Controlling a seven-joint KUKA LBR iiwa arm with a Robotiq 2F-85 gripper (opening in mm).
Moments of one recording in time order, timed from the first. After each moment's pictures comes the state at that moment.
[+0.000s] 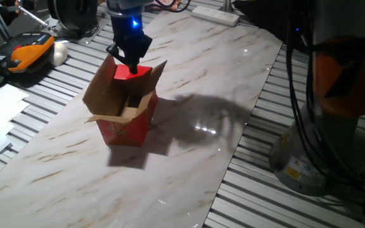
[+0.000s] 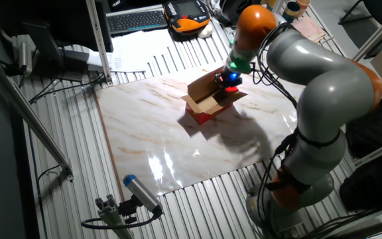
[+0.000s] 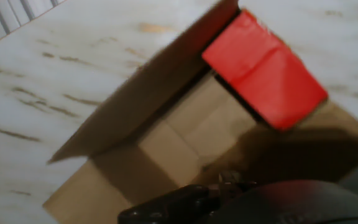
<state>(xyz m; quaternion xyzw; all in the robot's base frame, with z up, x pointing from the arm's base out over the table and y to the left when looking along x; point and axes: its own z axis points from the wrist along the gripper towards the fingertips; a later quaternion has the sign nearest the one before) 0.502 0.077 0.232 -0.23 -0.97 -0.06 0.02</state>
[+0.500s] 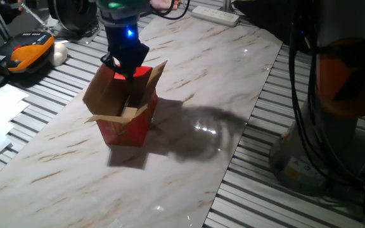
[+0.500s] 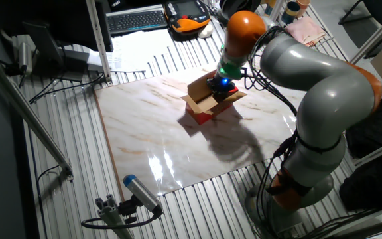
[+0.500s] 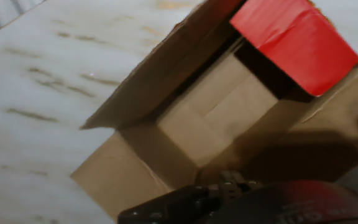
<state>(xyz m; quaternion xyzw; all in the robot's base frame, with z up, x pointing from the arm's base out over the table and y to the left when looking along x) 0.496 0.108 0.233 -0.20 -0.98 -0.09 0.03</state>
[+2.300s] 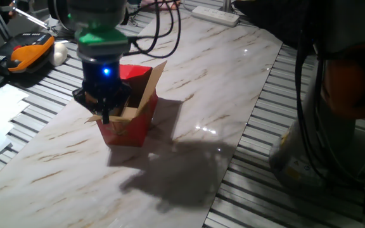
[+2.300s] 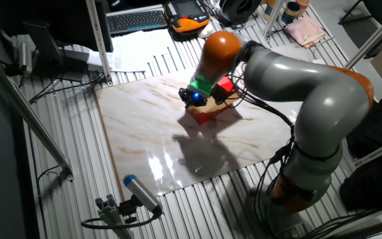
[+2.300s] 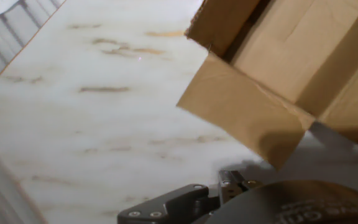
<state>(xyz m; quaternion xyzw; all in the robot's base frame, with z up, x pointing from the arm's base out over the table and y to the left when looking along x) 0.480 0.245 0.220 -0.32 -0.94 -0.10 0.00</state>
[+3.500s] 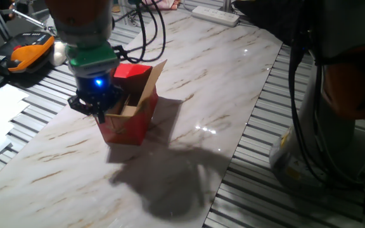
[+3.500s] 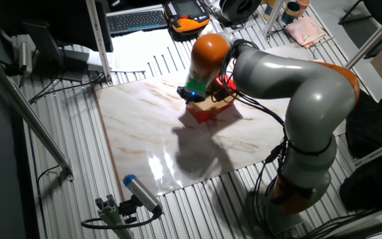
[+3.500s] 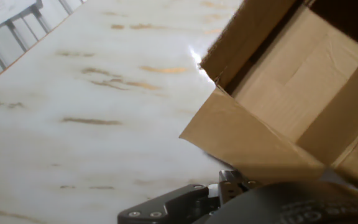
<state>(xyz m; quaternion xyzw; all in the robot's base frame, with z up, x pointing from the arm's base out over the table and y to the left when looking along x) 0.512 0.229 0.202 -0.28 -0.96 -0.06 -0.03</state>
